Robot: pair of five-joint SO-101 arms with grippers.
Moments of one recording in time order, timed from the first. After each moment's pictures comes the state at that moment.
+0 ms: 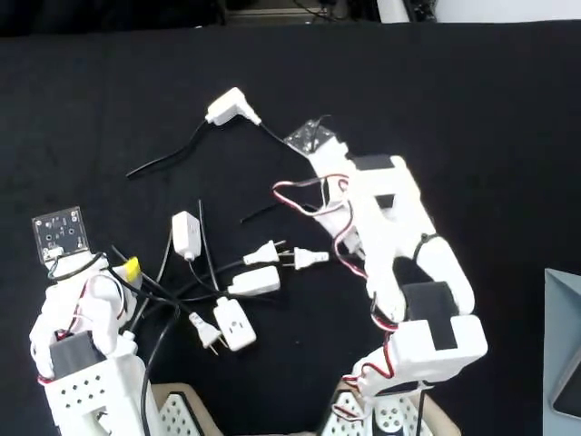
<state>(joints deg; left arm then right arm) -28.7 -89.7 85.3 61.0 -6.8 -7.2 6.5 23.9 62.7 33.5</state>
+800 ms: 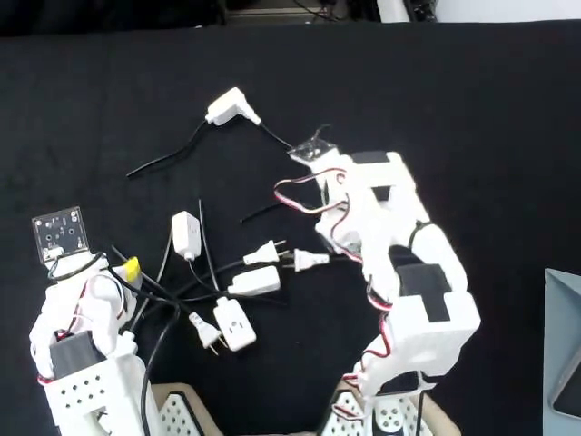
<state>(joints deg) -28.7 -89.7 85.3 61.0 -6.8 -5.7 14.0 20.6 69.1 31.2</state>
